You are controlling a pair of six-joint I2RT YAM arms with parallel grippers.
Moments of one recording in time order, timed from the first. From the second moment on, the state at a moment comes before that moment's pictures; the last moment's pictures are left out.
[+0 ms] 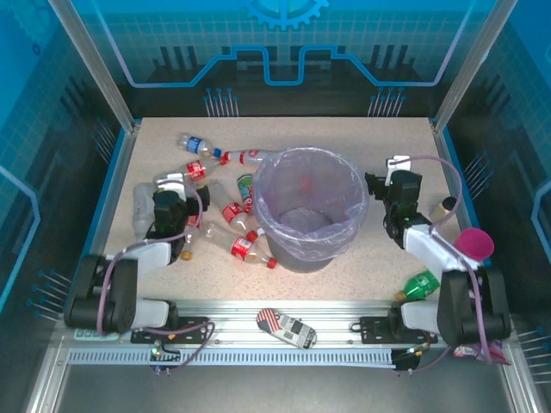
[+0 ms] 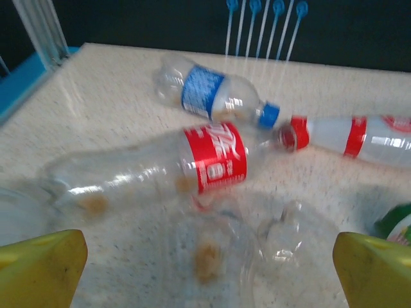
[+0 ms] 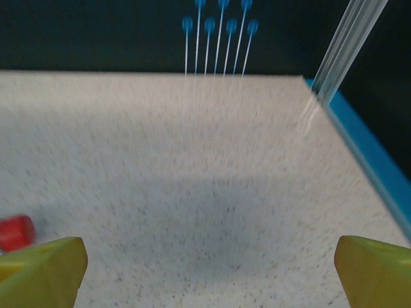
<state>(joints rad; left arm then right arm) -0.03 1.27 0.42 0.53 -0.17 -0.14 0.09 1.21 0.64 0.21 0.29 0.01</state>
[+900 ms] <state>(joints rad) -0.36 1.26 1.26 -0.48 0.45 -0.61 0.26 1.28 1.52 -1.08 -0.16 0.22</state>
